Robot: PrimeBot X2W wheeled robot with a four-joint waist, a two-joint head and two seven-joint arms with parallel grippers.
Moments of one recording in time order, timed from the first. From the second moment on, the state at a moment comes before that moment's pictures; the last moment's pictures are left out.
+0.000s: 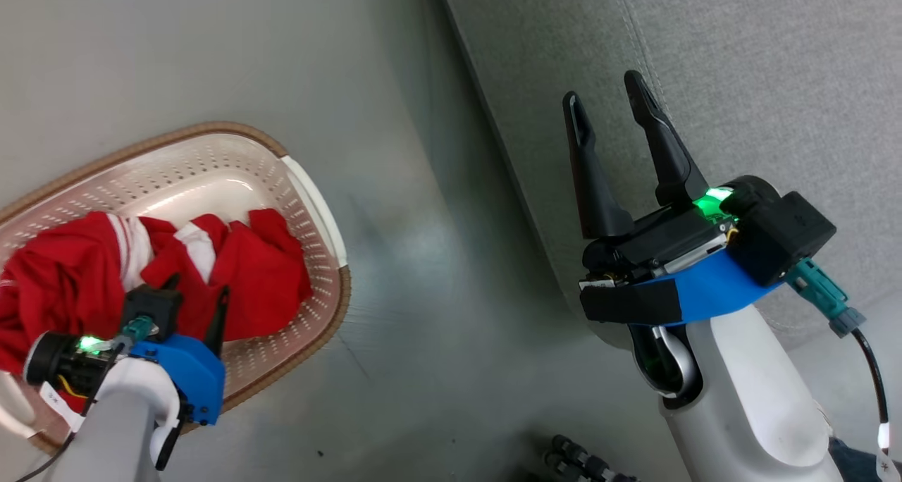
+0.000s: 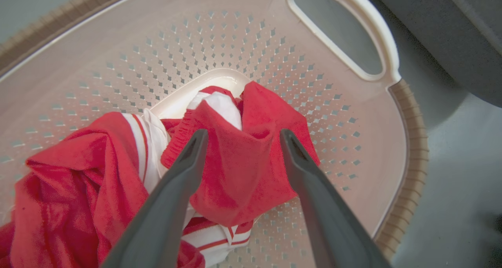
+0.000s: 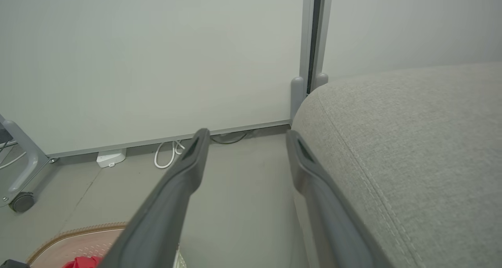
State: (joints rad) left arm -0.52 0.29 -0.27 0.77 -0.10 -0.11 -0.13; right arm -0.48 -0.05 0.28 0.09 0.27 0.13 -0.26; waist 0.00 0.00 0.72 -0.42
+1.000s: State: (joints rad) left arm -0.60 0.25 -0.26 1.02 -0.16 -0.02 -0.16; right arm -0.48 -0.05 0.28 0.10 0.30 0.13 -0.26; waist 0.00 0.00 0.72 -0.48
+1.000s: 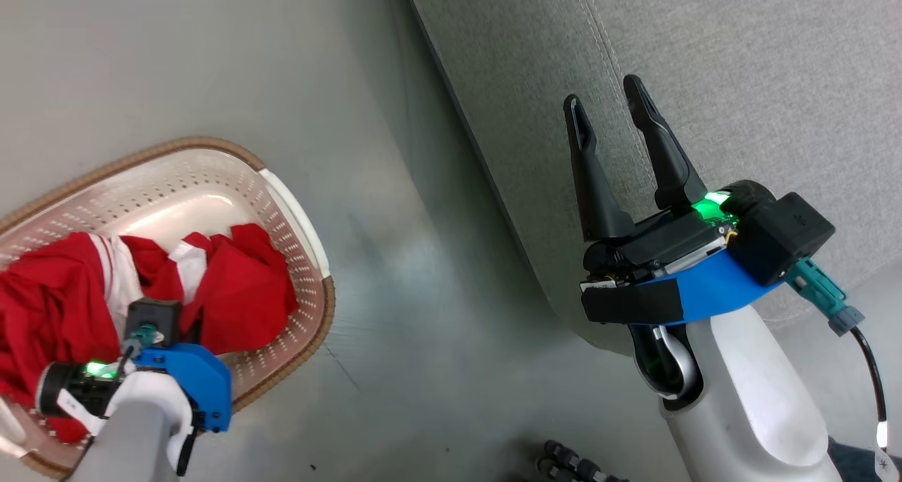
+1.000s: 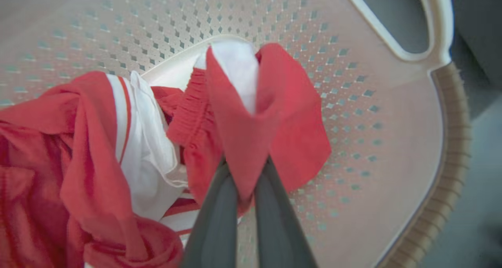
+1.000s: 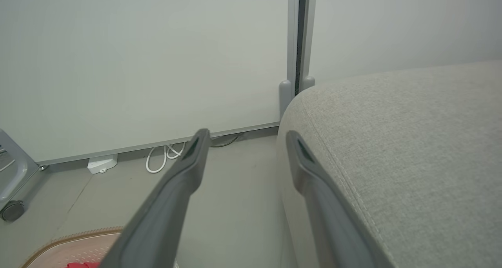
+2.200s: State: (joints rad) left arm -0.70 0.05 -0.69 0.77 -0.41 -0.13 -0.23; right arm -0.21 -0.05 0.20 0.23 0.15 0.13 -0.18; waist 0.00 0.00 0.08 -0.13
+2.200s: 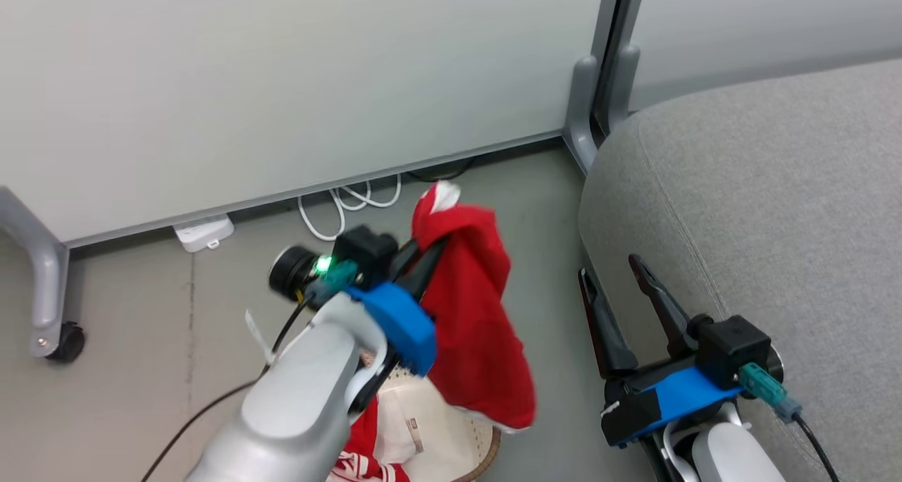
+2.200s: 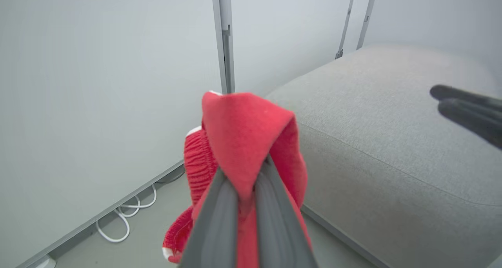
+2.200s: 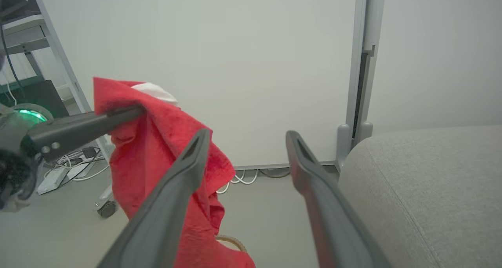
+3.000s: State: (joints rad) left arm -0.90 0.05 -0.98 0.66 -0.72 -0.02 -0.19; right arm -0.17 -0.05 0.21 0.19 0.15 0.13 -0.14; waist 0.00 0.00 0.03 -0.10
